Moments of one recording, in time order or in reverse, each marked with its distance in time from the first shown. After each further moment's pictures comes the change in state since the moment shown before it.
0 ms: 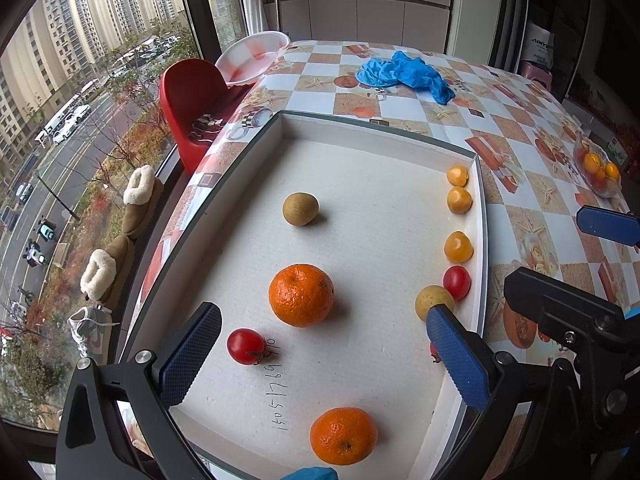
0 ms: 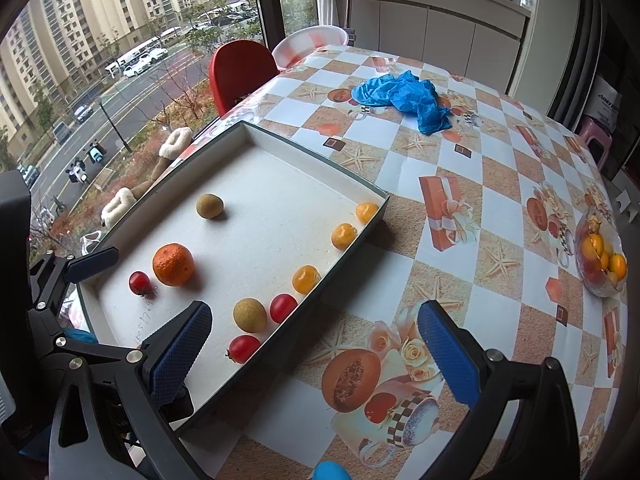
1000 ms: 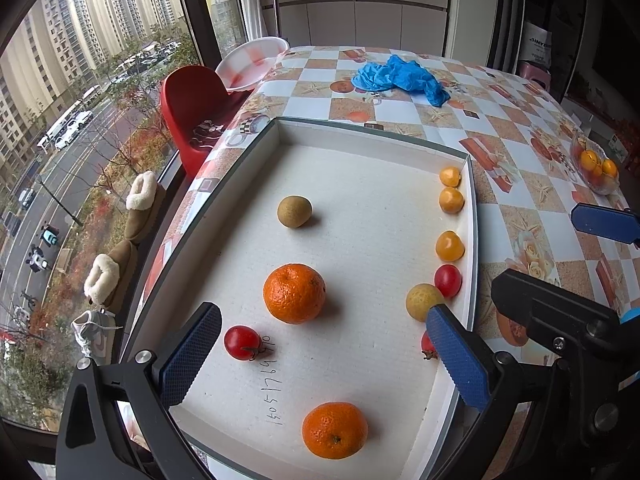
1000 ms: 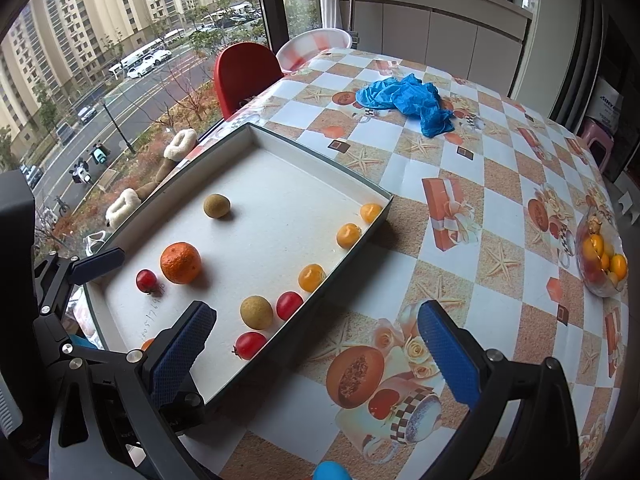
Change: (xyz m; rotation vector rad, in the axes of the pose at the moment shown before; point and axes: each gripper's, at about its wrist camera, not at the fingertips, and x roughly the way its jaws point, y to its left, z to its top) left arm -0.008 -0.008 -0.002 0.017 -0.022 0.016; right arm -0.002 0.002 0.000 -0.001 -0.005 0.005
